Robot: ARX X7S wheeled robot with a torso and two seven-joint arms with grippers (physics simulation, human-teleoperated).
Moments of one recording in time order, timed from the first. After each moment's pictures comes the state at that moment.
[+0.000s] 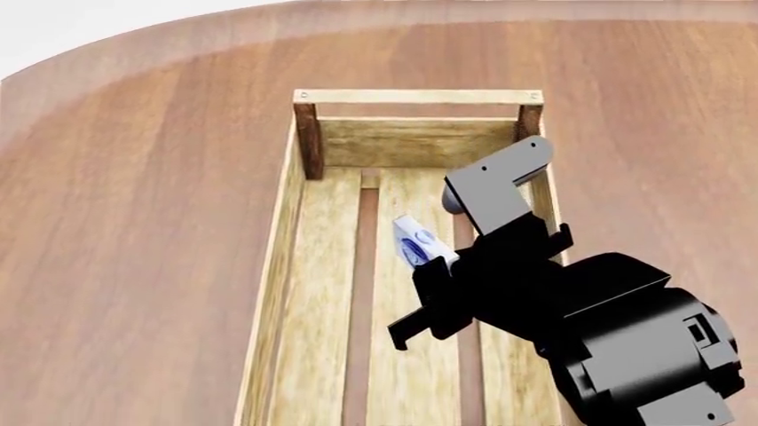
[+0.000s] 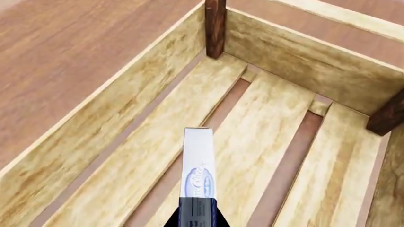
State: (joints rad) left arm 0.11 -0.29 0.21 0.02 -0.06 0.87 -0.57; right arm 1.08 0.41 -0.68 0.43 0.59 0.84 -0.34
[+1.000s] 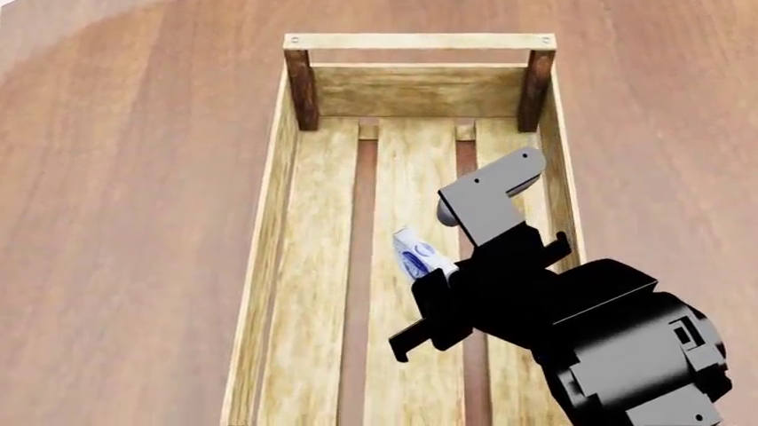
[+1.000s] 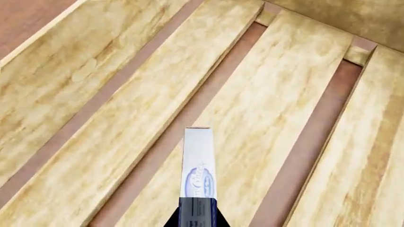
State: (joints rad) left arm 0.11 -0.30 0.22 0.01 -0.06 0.86 -0.58; right arm 1.08 0.40 -0.72 0.45 0.57 0.83 -0.34
